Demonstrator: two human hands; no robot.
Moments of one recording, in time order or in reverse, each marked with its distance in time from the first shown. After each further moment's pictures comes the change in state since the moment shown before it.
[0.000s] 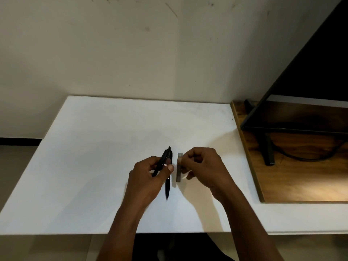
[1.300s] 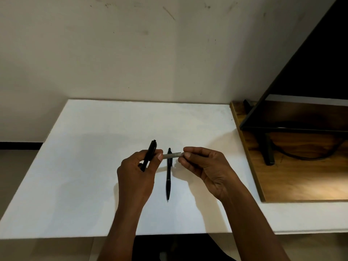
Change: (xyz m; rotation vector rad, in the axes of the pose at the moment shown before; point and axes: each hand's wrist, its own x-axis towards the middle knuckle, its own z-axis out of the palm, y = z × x) left_hand 0.000 0.006 -0.006 -0.113 0.280 0.152; right_hand 0.004 0.001 -0.004 0.847 -0.016 0.227
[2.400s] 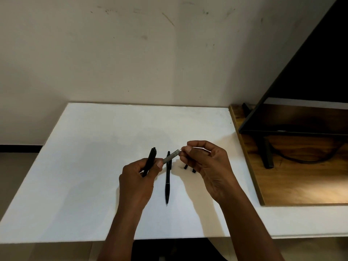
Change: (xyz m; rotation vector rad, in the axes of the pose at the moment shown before) left_hand -0.002 0.003 0.000 -0.033 -0.074 -0.143; right_hand -0.003 -0.005 0.006 -0.098 -0.022 -0.241
